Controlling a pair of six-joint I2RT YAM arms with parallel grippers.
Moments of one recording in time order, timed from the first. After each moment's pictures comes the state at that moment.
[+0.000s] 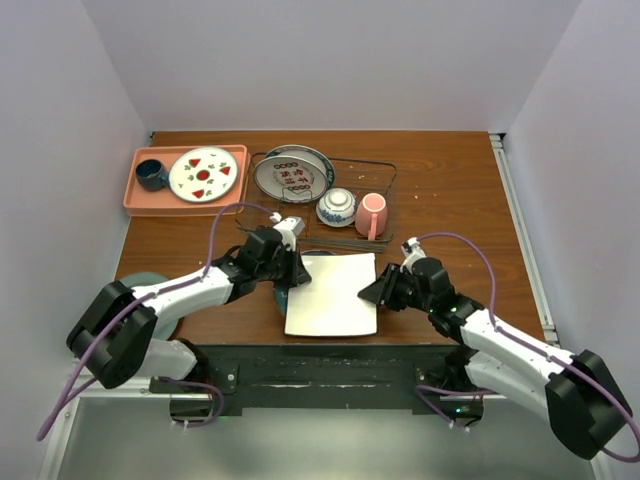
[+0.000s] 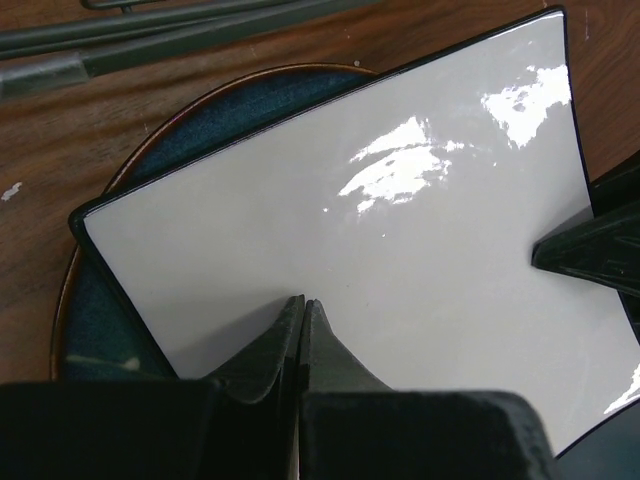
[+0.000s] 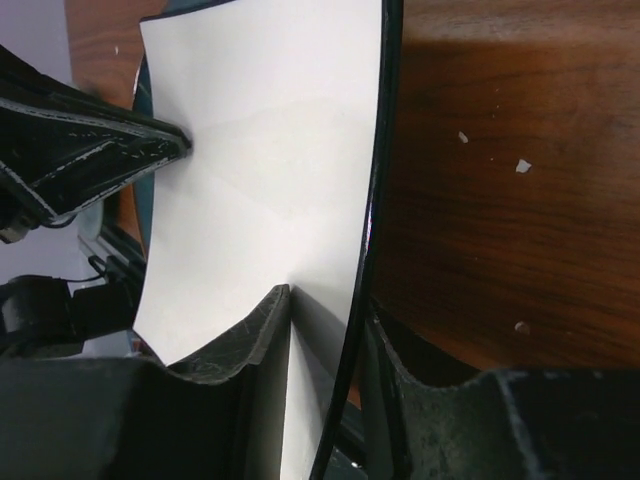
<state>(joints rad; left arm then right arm) -0.68 1.35 0.62 0.01 0.21 -0.51 0.60 0.91 0.28 0.07 -0.23 0.88</state>
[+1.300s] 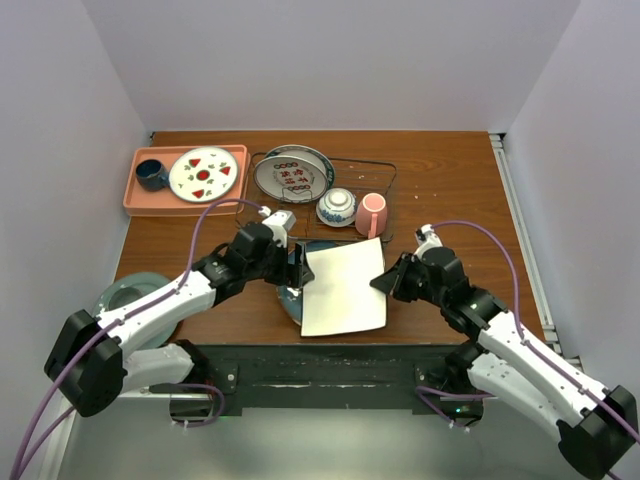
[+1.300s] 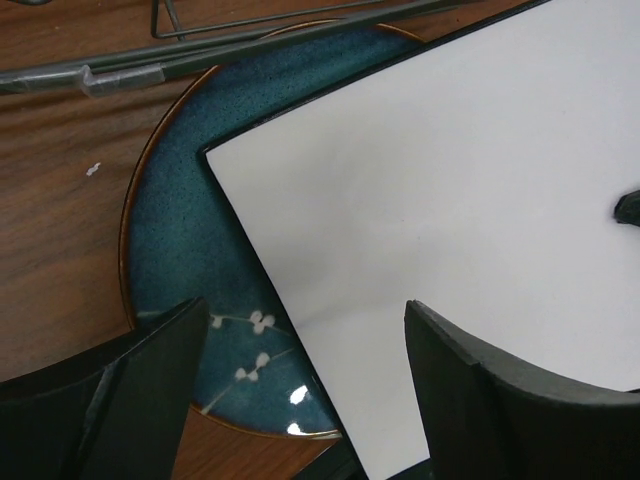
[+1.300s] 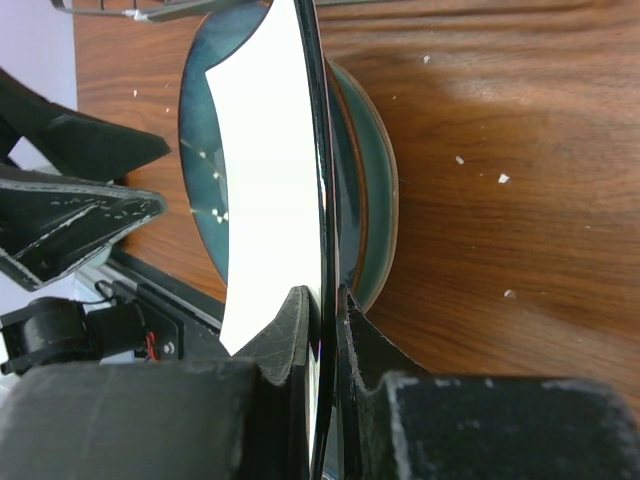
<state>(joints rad) -0.68 1.17 0.68 -0.21 0.13 -0.49 0.60 0.74 0.49 -0.32 -0.10 0.84</state>
